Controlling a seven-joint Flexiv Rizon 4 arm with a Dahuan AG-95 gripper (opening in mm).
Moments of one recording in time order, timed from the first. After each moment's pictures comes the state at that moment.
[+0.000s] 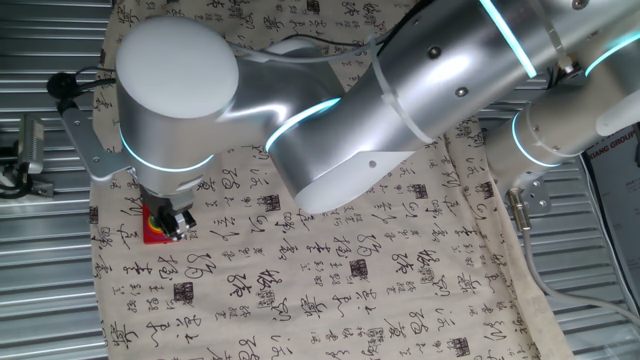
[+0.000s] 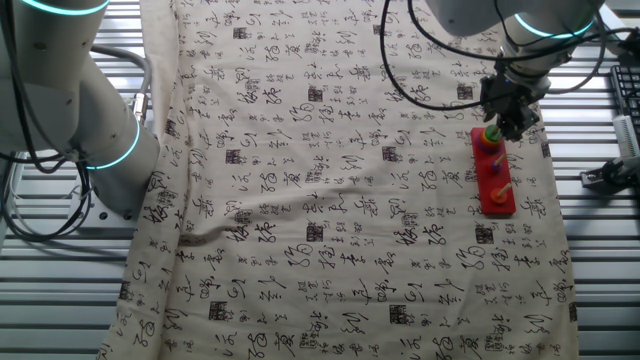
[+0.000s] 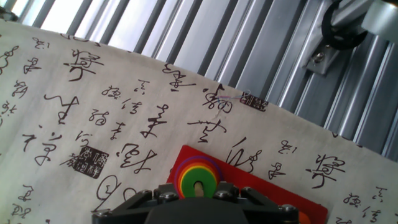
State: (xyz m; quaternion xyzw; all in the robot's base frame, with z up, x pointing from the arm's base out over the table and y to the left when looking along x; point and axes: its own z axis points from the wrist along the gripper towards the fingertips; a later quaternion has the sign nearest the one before) arm 0.686 0.072 0.056 -0.21 0.98 -0.01 0.06
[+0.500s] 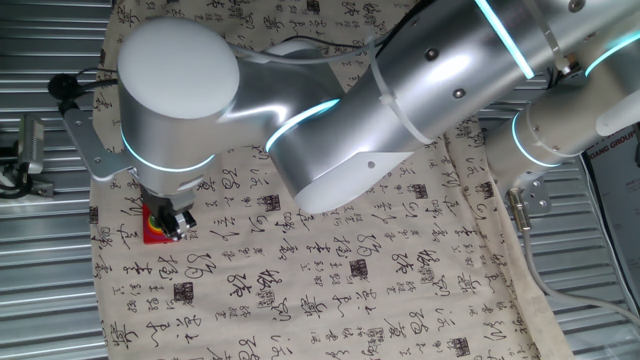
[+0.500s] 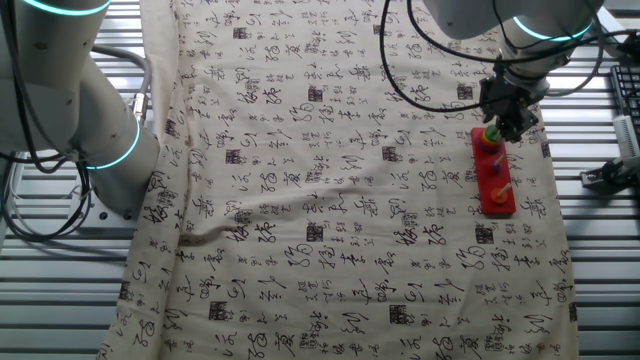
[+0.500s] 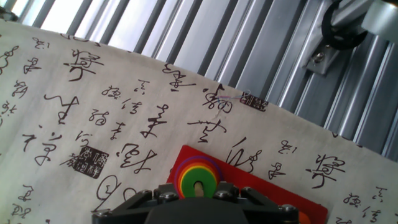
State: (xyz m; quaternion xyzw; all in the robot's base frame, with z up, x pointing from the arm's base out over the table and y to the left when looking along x) arm 0.685 0.071 0.053 -0.22 0.97 -0.01 0.06
